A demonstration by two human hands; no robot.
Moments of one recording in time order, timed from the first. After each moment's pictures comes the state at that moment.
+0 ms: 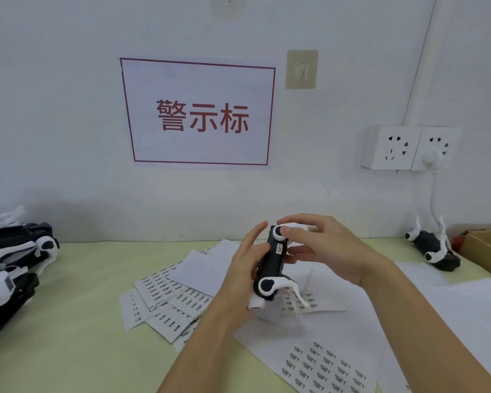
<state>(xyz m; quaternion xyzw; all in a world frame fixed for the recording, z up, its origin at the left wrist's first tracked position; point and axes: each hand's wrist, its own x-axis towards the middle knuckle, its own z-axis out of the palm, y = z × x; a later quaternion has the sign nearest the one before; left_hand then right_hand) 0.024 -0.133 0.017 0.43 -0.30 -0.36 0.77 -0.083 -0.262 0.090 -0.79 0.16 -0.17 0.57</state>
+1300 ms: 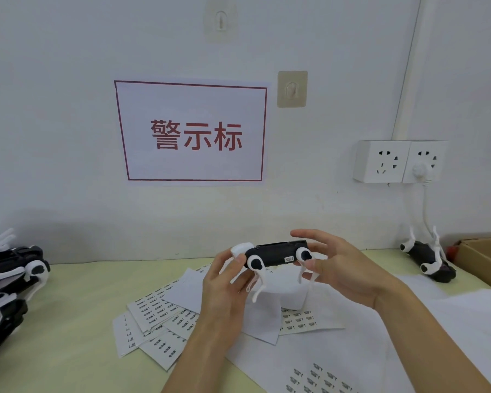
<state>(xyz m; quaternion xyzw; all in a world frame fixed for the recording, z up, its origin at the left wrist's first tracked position) 0.029 -0.121 0.022 0.40 -0.18 -0.26 0.86 -0.091 -0.298 0.069 -0.72 0.14 -0.16 0.66</state>
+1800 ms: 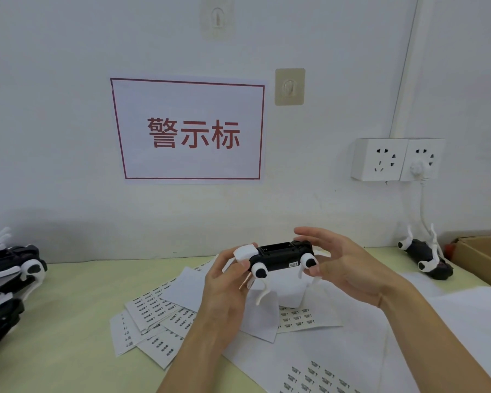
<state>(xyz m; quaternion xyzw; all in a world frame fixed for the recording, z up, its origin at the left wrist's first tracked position) 0.031 -0.123 0.019 0.41 -0.24 -0.28 0.83 -0.099 -0.309 0.064 -0.70 0.10 -0.17 0.68</state>
